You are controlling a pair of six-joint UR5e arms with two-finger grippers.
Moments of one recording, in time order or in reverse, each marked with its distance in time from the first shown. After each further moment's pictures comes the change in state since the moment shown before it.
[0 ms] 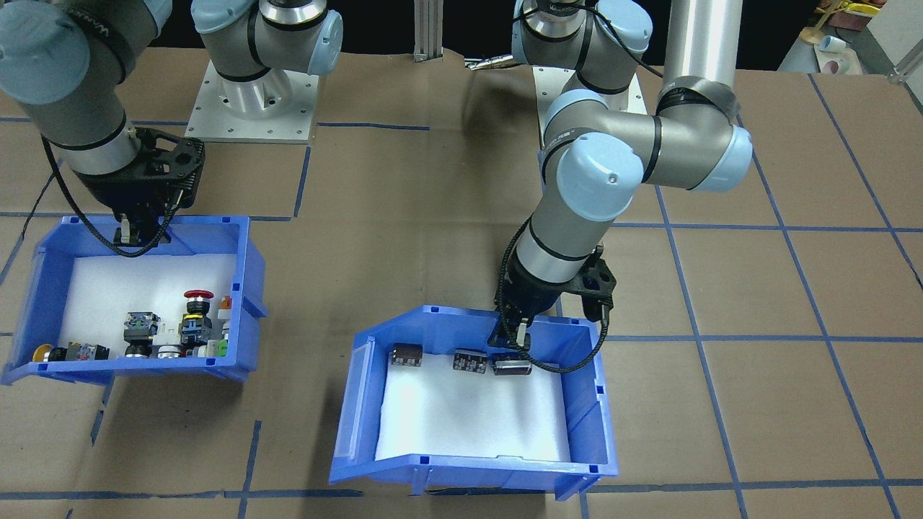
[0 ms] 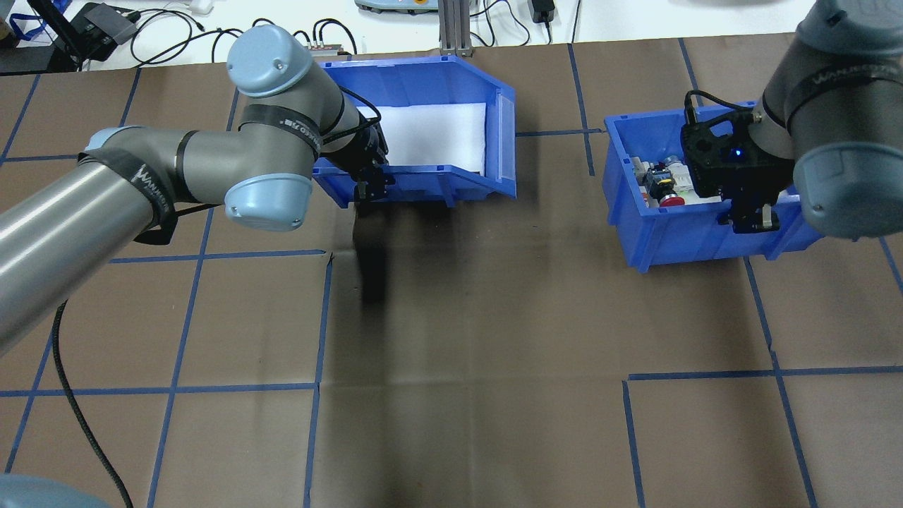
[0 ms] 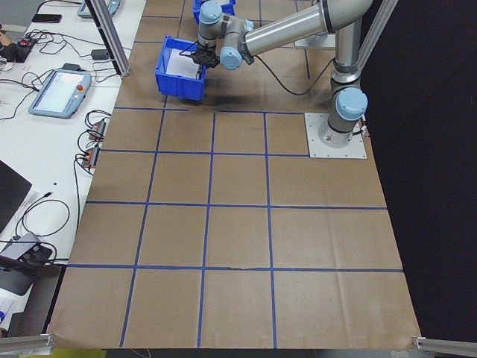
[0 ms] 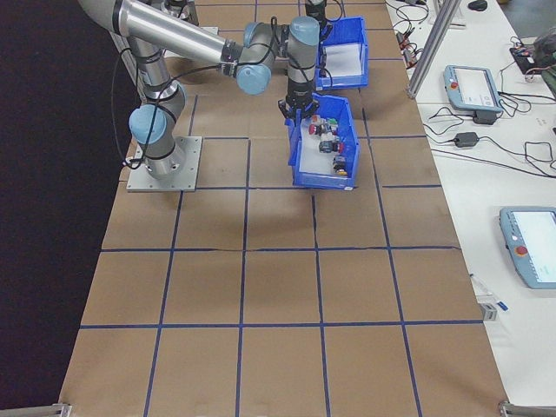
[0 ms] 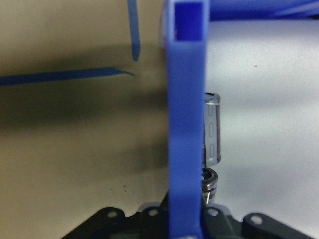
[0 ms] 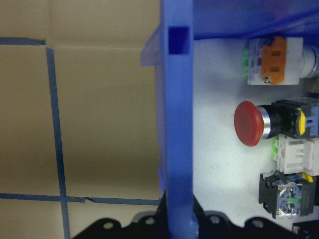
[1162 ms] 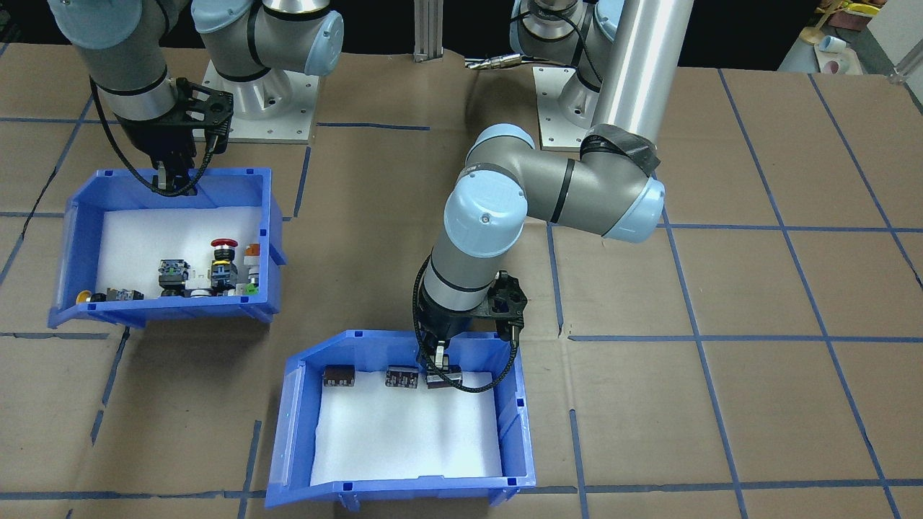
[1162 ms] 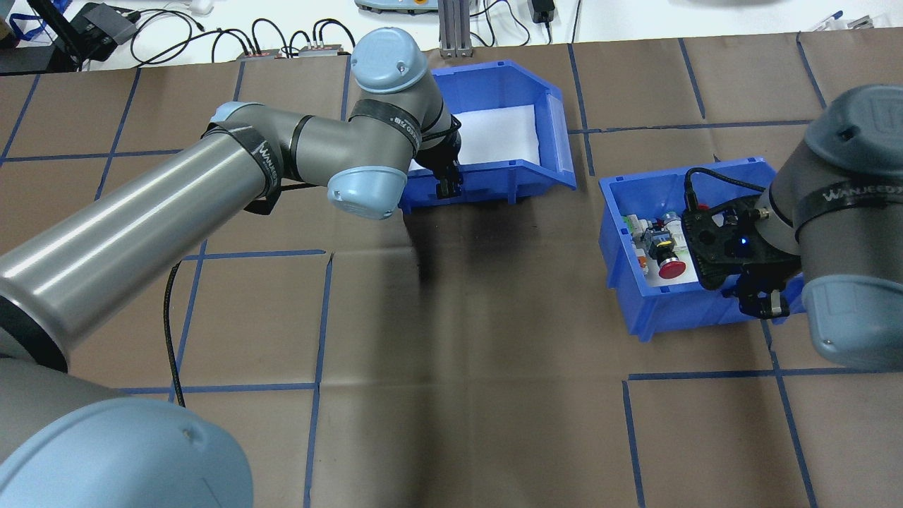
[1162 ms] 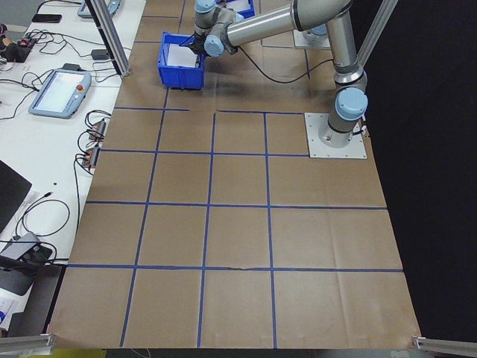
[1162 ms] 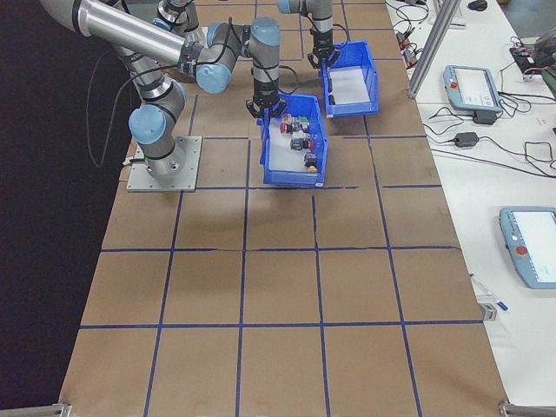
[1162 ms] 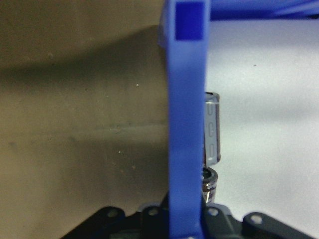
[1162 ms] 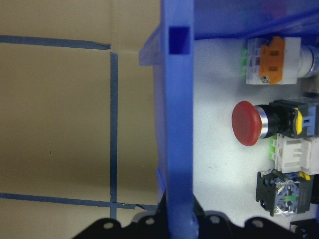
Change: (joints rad) left arm -0.140 -0.149 0.138 -0.006 0.047 -0.241; right arm -0.006 -0.218 0.216 0.007 -0.014 -0.040
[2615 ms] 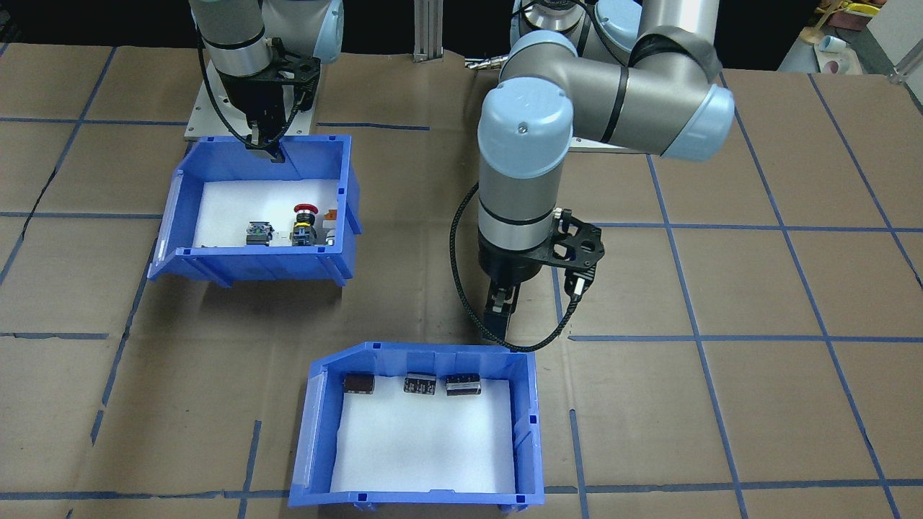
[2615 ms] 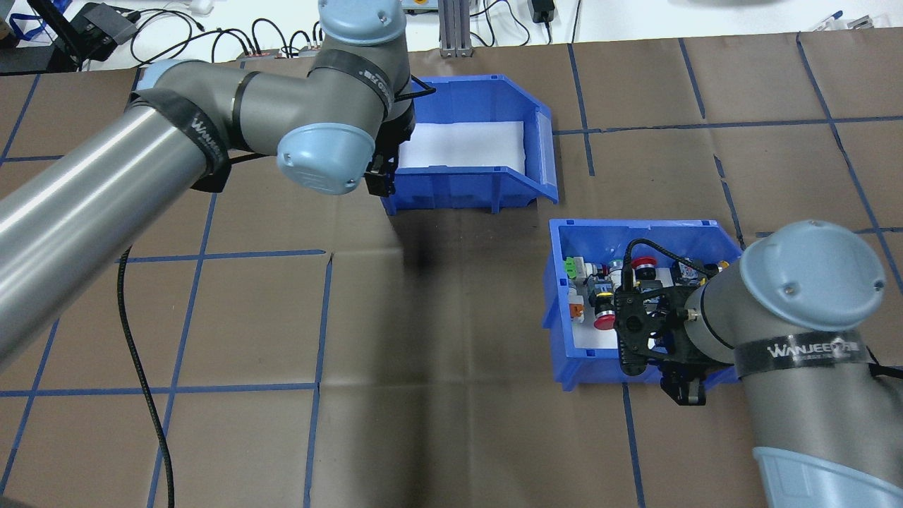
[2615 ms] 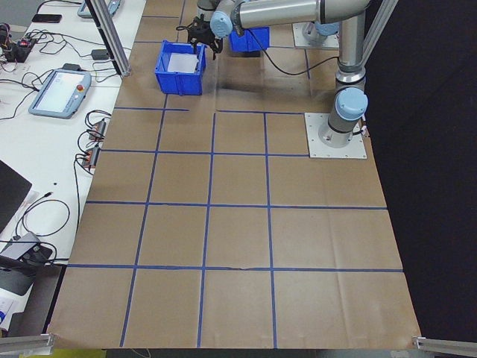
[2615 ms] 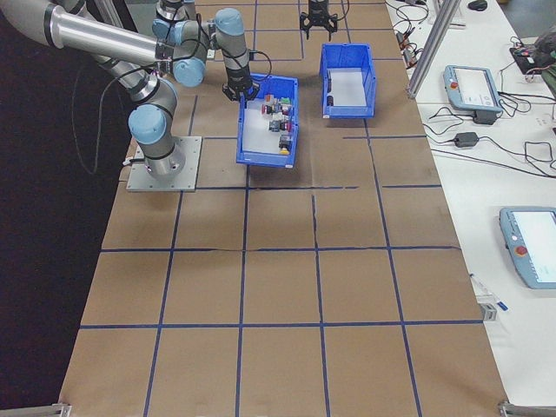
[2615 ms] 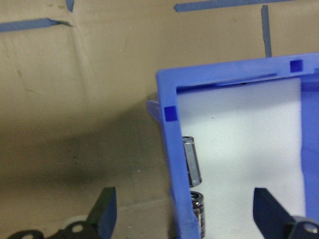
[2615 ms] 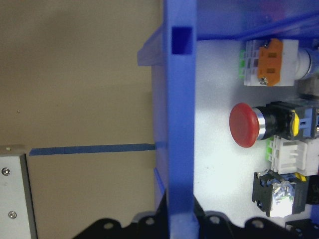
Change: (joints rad) left arm 0.061 0.211 0.024 -0.350 0.231 0.473; right arm 0.237 -0.174 0.181 -0.068 0.114 0.324
